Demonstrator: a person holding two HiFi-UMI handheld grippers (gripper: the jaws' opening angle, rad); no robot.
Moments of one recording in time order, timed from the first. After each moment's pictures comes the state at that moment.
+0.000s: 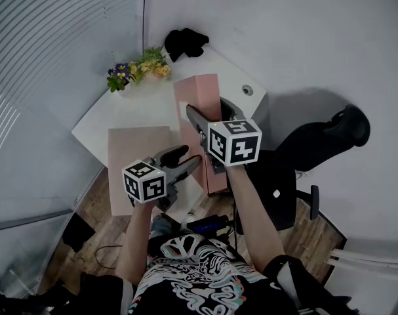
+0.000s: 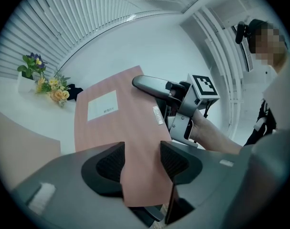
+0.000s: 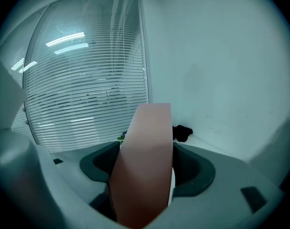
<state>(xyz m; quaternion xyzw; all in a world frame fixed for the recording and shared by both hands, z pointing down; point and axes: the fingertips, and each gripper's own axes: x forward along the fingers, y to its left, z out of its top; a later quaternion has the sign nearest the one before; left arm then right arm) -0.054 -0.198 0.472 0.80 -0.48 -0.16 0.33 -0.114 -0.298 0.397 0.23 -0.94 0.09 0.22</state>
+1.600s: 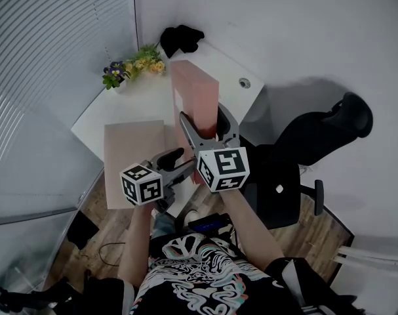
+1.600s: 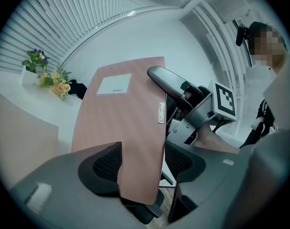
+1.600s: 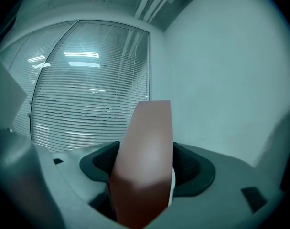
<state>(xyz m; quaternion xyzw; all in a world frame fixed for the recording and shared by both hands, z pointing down) -0.021 -0.184 0.487 0.79 -0.49 -0.14 0.34 -0.068 -0.262 0.373 0.25 -0.97 0.00 0.06</state>
